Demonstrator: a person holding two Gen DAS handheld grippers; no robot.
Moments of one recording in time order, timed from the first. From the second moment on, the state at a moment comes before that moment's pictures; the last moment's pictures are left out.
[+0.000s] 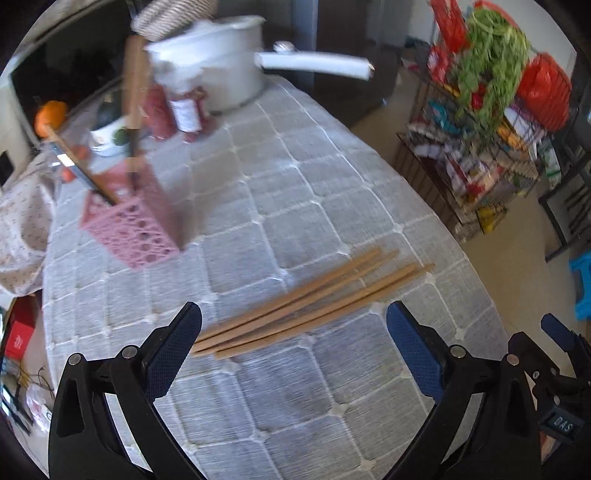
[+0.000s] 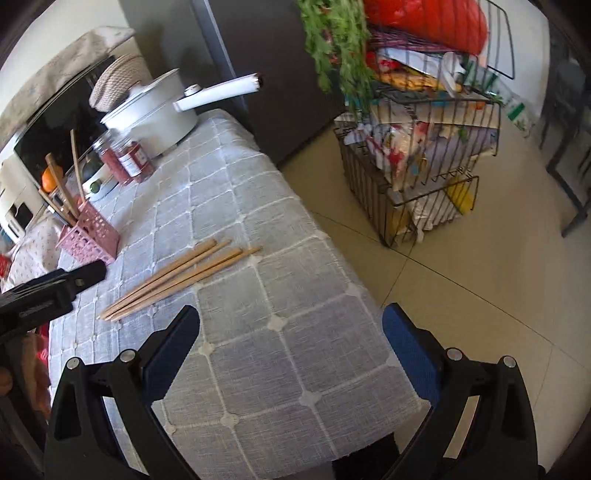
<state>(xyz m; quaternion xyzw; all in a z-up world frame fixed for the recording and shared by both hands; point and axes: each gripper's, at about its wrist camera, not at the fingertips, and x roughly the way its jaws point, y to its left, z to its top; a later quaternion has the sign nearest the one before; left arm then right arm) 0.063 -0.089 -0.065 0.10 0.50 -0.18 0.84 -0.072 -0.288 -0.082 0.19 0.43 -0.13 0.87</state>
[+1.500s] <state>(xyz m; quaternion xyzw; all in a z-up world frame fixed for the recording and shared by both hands) 0.161 -0.162 -0.142 0.21 0.63 -0.27 0.70 -0.036 -0.268 -0.114 0.20 0.51 -0.08 0.83</state>
